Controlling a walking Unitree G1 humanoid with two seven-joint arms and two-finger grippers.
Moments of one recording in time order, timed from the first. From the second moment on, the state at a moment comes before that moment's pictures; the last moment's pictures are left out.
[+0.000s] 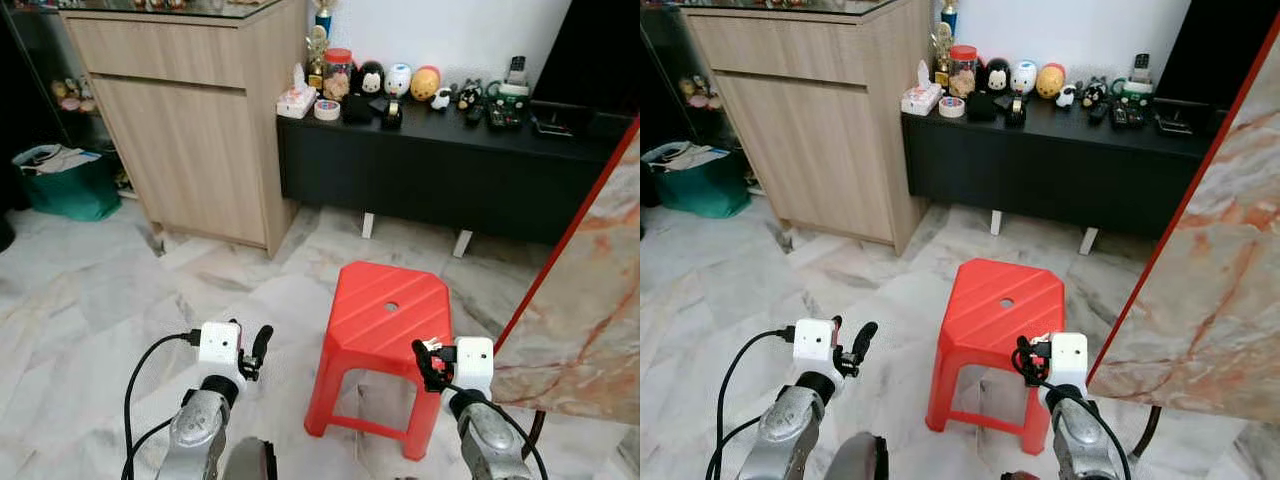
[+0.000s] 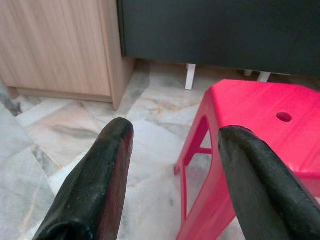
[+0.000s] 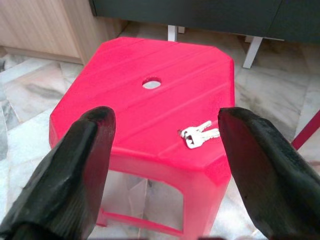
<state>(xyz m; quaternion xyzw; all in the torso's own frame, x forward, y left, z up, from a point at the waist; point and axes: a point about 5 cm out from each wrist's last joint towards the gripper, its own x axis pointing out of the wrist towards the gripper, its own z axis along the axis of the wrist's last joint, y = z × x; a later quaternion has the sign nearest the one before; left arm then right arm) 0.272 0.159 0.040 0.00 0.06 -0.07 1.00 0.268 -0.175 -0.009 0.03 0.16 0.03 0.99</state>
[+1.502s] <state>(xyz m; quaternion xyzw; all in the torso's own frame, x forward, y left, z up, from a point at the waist) 0.274 0.155 0.046 0.00 0.05 -0.08 1.00 0.266 -0.188 -0.016 0.03 0.20 0.02 0.98</state>
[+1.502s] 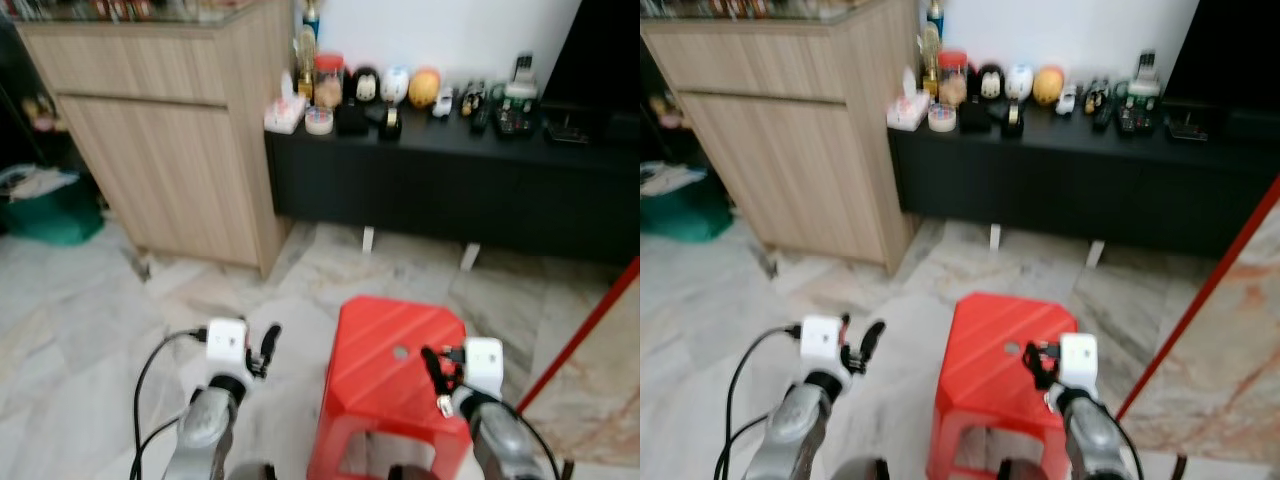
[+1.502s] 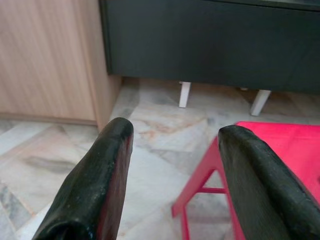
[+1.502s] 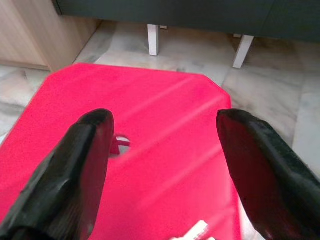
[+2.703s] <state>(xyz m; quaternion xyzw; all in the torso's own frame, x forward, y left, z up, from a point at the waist) 0.274 0.155 0.045 0.00 0.05 -0.08 1.00 0.261 -0.195 -0.030 -0.01 0.30 0.03 0.95</state>
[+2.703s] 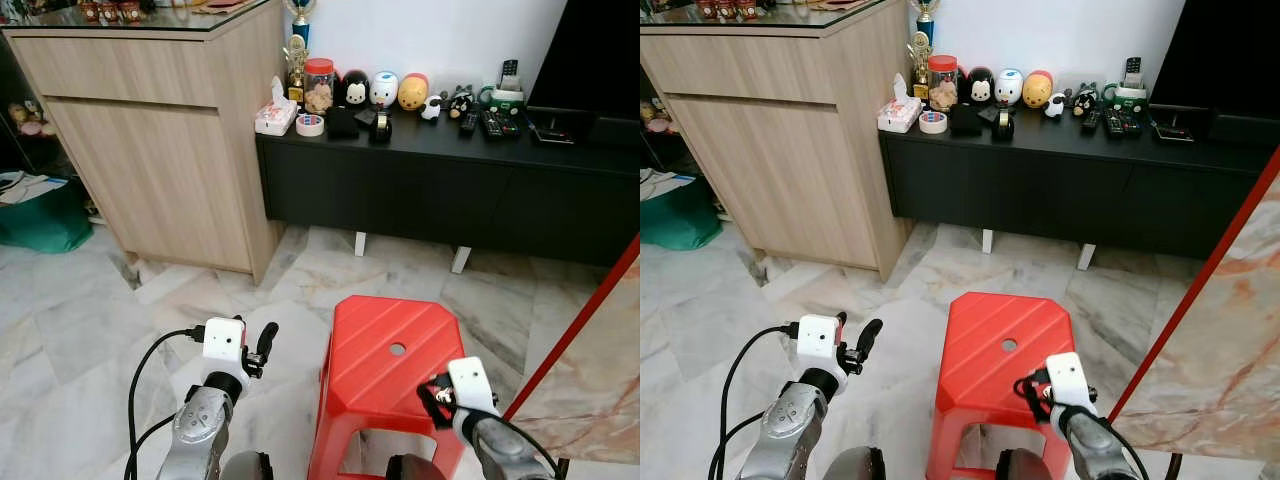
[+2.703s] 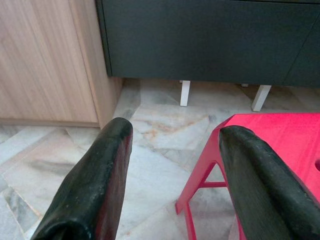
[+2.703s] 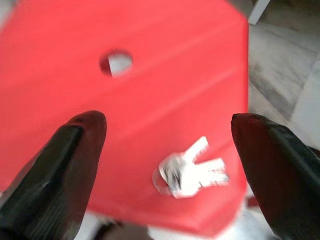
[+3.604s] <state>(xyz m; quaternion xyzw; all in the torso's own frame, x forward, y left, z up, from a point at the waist) 0.276 0.152 0.047 0.00 0.04 -0.09 1.00 0.285 -0.179 -0.003 0.00 0.21 0.02 0.98</state>
